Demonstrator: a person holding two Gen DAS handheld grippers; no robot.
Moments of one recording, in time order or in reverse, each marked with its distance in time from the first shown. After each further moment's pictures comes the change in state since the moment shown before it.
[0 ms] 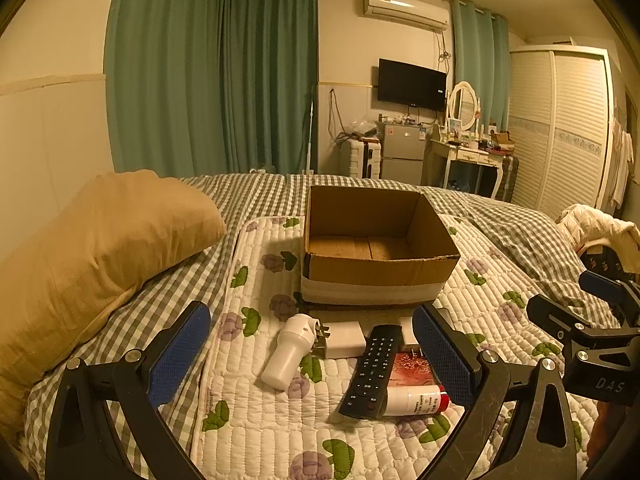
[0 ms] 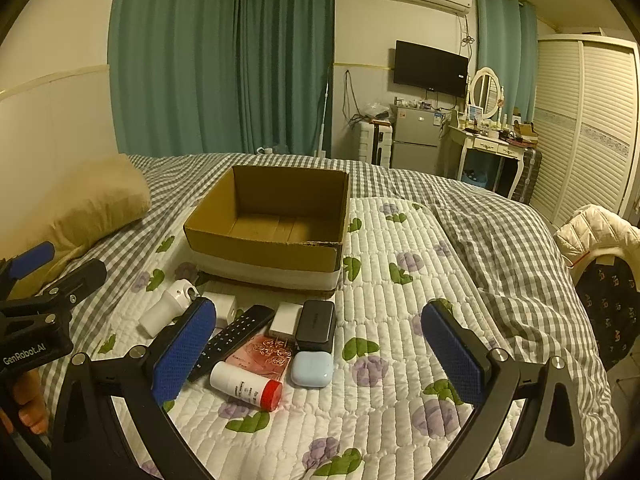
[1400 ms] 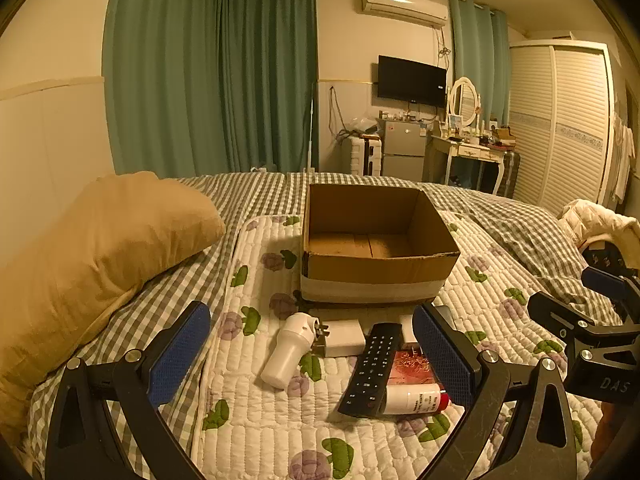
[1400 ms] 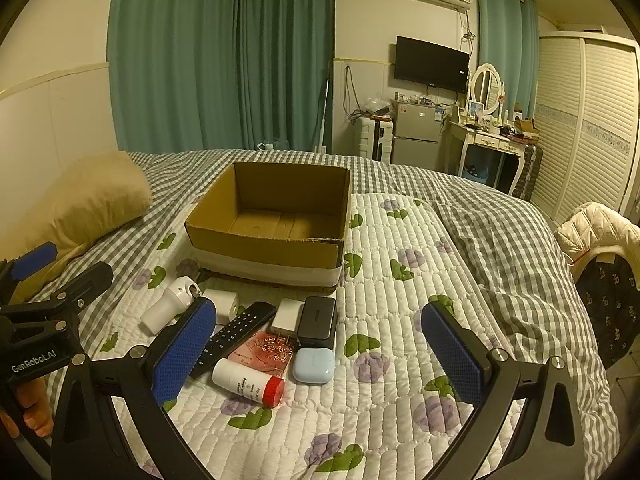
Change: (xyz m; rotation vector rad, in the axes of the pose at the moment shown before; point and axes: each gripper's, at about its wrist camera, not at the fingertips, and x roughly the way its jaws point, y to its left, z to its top) left arm 0.002 -0.007 0.003 0.017 0.013 0.005; right arm 0.000 -0.002 -0.002 0.007 0.014 0.004
